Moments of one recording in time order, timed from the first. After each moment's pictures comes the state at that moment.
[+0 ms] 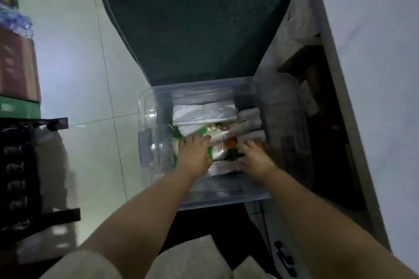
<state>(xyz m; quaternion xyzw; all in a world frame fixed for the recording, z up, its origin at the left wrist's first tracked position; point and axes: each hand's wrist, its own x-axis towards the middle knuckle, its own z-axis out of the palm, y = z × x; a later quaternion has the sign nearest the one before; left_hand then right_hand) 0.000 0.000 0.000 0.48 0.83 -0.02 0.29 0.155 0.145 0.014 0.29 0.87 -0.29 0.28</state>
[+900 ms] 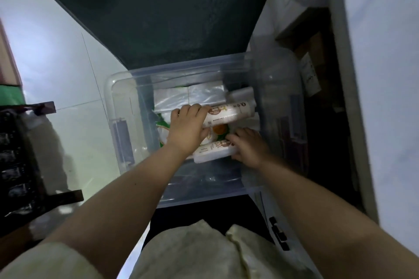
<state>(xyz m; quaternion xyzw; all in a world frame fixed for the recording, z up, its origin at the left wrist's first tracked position) -0.011 0.057 -0.012 0.52 0.82 0.05 0.22 0.176 0.168 -0.029 0.20 0.90 -0.31 0.25</state>
